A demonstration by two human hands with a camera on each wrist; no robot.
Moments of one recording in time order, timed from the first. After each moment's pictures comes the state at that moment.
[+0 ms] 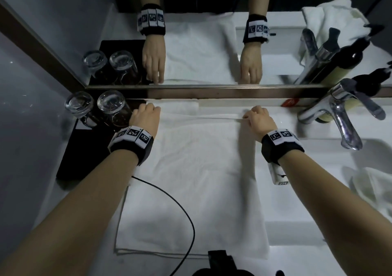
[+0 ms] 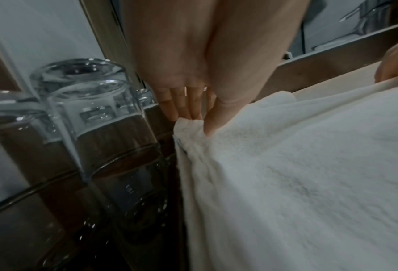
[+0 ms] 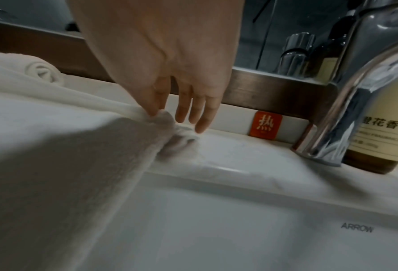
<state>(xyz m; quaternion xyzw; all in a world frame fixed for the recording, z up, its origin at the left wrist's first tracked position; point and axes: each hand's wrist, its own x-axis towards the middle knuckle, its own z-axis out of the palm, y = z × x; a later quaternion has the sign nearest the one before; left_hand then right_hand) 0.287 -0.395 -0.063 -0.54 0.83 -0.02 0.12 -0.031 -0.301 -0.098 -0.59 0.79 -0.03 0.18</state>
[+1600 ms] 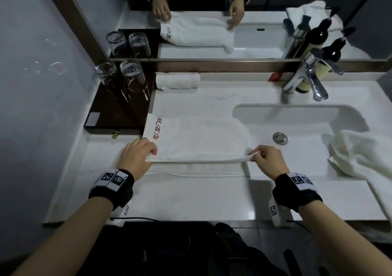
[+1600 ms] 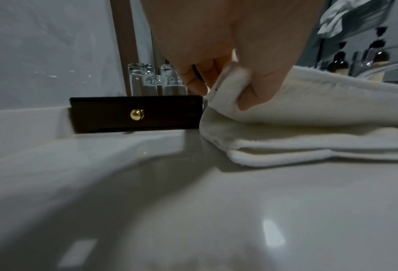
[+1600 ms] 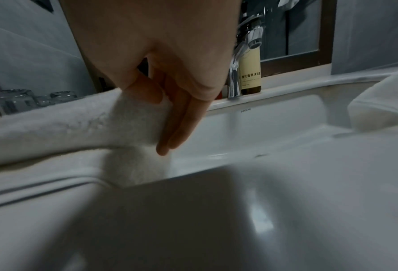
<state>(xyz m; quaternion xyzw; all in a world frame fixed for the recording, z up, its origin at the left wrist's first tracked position) 0.411 -0.174 -0.081 -0.49 0.86 0.16 -0.06 0.042 -0.053 -0.099 -0.45 0.80 -0.26 0.29</state>
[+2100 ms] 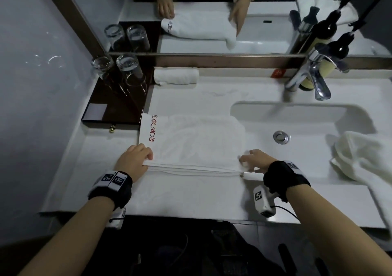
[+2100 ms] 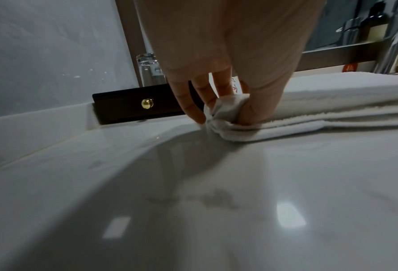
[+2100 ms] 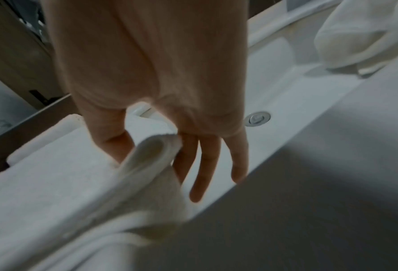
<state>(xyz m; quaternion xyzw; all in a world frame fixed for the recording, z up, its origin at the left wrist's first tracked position) 0.403 -0.158 -0.095 -0.54 0.82 0.19 0.05 0.025 -0.082 -0.119 -0.32 0.76 -0.11 0.56</state>
